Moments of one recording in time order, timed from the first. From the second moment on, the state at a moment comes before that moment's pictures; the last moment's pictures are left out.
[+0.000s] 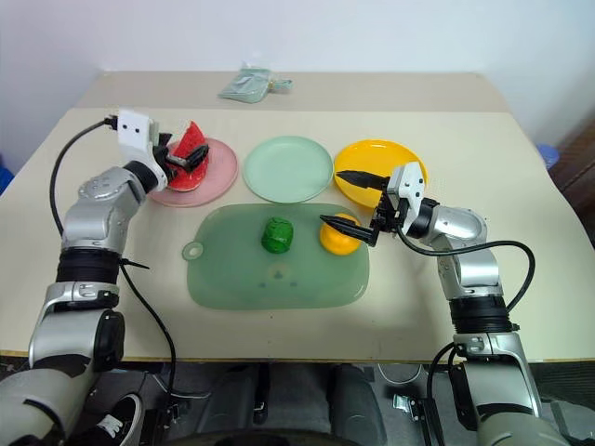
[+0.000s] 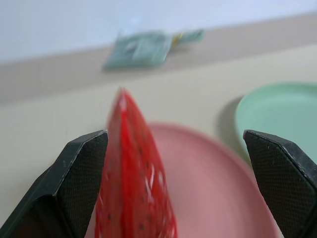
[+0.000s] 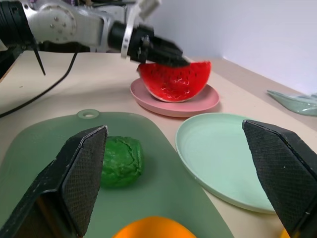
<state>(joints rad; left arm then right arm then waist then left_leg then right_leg) -0.78 0.48 0.17 0.44 -0.24 0.31 -0.51 -0.51 -0.50 -0.05 0.20 0.44 0.00 1.18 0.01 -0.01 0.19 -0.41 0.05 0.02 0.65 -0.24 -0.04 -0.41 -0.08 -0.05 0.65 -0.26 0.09</state>
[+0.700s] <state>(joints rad) -0.47 0.63 0.11 -0.06 -0.60 0.46 -1.12 -0.52 -0.50 -0.05 0.14 0.46 0.08 1.17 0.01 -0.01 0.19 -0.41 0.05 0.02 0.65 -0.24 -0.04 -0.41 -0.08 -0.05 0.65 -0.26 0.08</state>
